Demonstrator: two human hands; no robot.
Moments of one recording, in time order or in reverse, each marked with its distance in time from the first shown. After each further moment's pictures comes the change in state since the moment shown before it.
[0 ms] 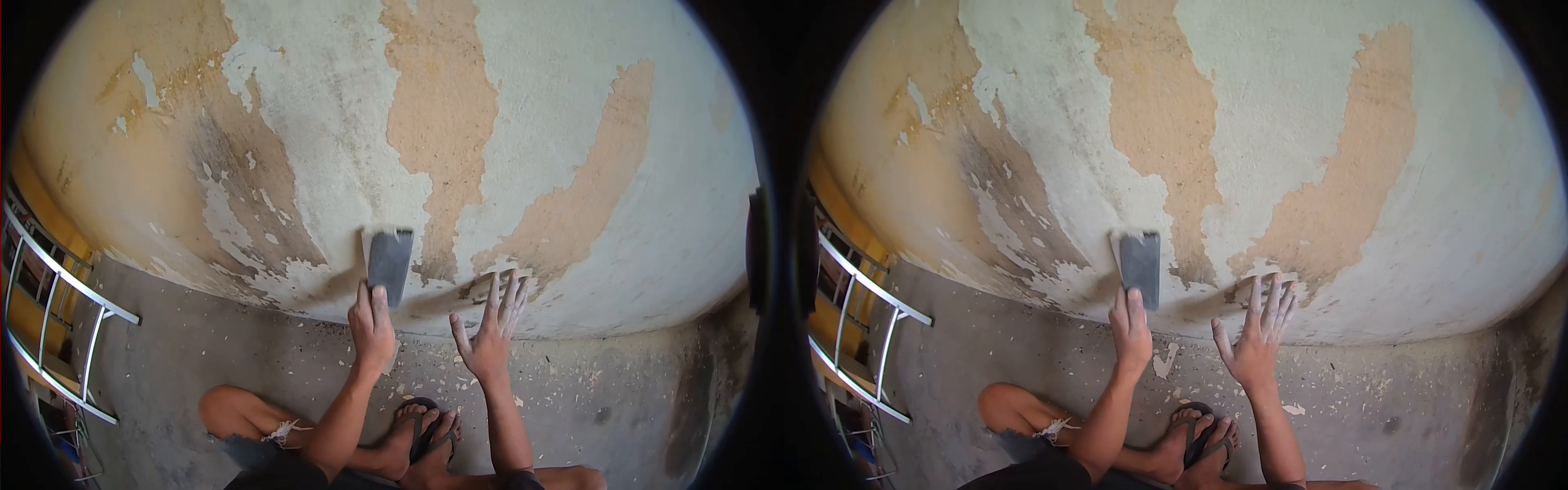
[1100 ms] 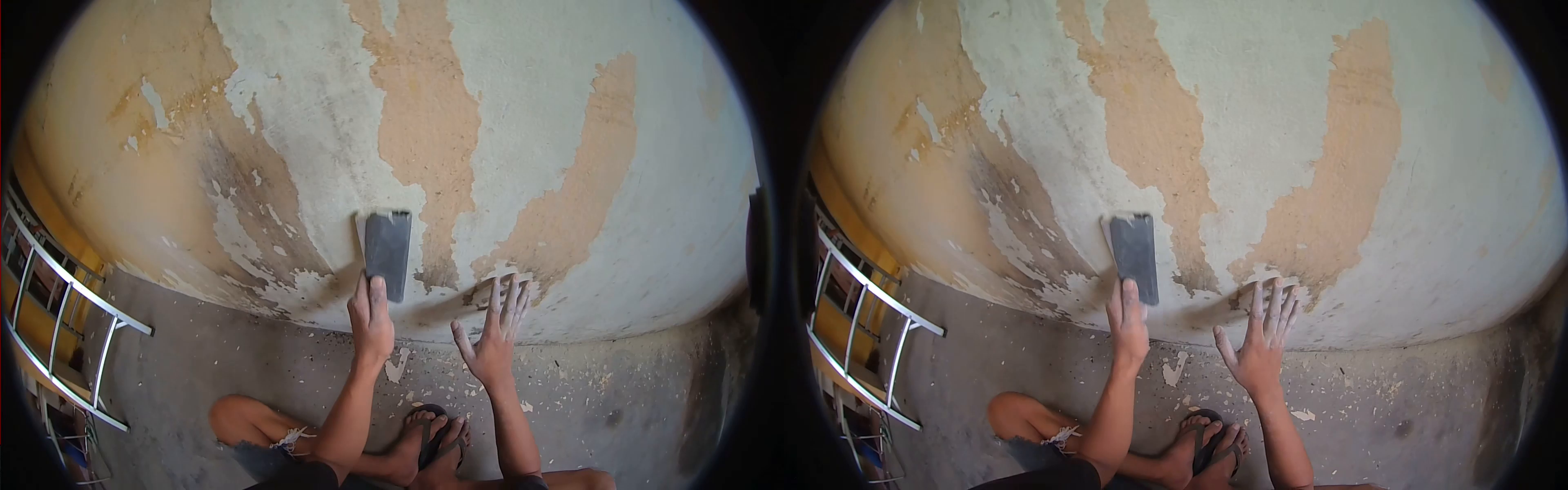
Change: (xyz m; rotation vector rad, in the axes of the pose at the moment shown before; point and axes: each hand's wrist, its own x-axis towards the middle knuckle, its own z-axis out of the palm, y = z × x) left_hand 0.023 0.036 -0.007 -0.161 -0.016 -0.003; right_hand 0.001 -0.001 -0.003 0.010 -0.028 -0.013
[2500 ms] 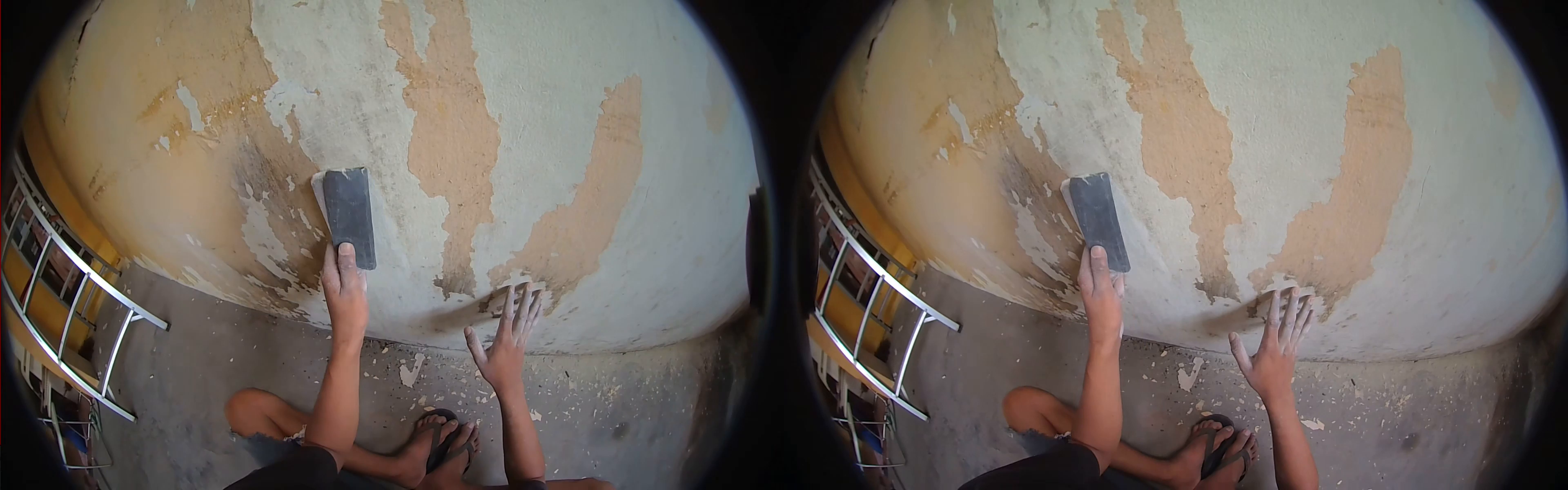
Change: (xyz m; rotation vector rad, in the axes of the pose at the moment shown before) left_hand 0.044 0.034 -0.036 -0.281 0.173 -0.031; right_hand 0.000 -0.001 0.001 0.013 0.021 0.013
